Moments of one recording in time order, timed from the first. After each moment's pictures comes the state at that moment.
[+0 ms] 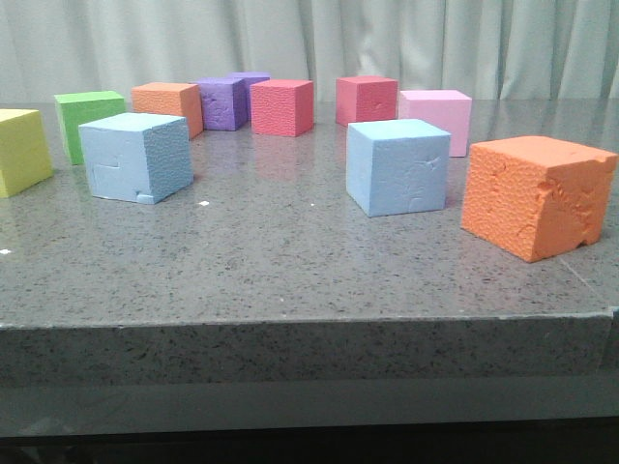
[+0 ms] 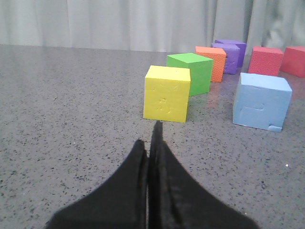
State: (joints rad) left arm -0.04 -0.01 0.01 -0.05 0.14 0.00; right arm 0.03 -0.01 0.03 0.15 0.25 -0.08
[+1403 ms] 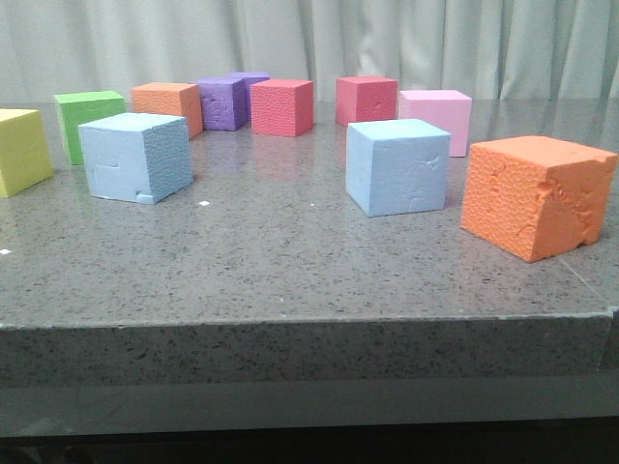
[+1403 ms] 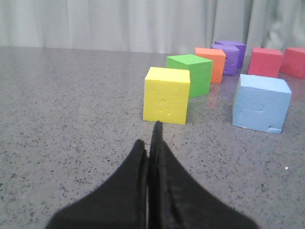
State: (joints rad) left arm -0.04 -0.01 0.01 -0.05 0.12 0.00; right arm 0.03 -0.01 0.03 0.15 0.21 -0.08
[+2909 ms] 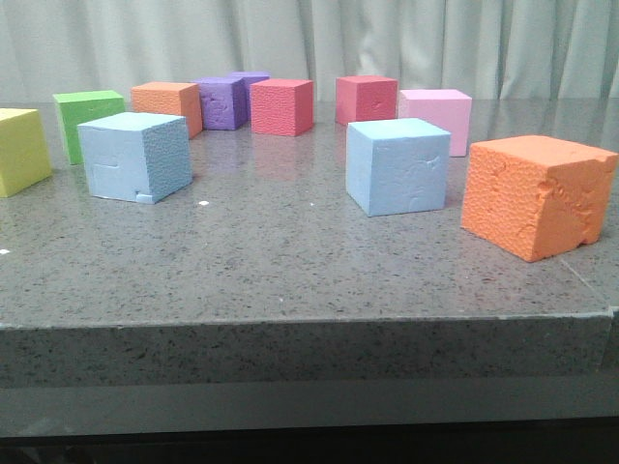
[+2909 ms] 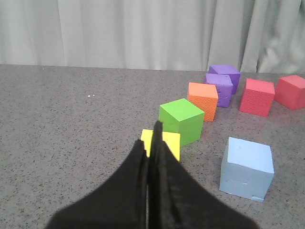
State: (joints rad) left arm -0.04 0.49 -0.56 -0.05 0.33 0.00; right arm 0.03 0.42 -0.65 0.16 0.50 -0.08
